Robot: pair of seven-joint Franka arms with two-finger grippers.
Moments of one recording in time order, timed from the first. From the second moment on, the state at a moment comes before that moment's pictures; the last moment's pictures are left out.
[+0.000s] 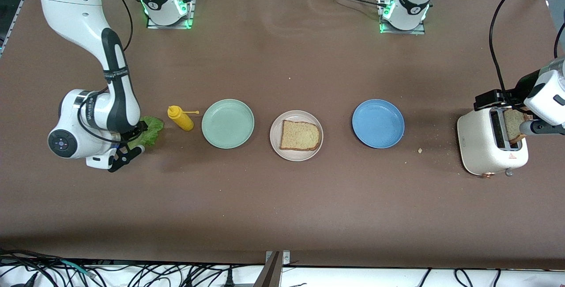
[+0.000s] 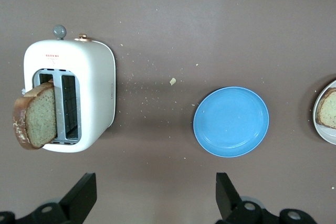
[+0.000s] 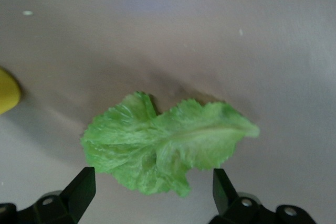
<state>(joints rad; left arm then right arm) 0.00 0.26 0.00 -1.36 0.01 1.47 -0.05 0.37 0.67 -0.42 -1.68 0.18 1.96 -0.63</state>
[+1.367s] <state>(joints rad) 0.00 0.27 0.00 -1.36 0.01 1.49 -0.05 0.41 0.68 -0.44 -1.78 0.25 2.10 -0.28</state>
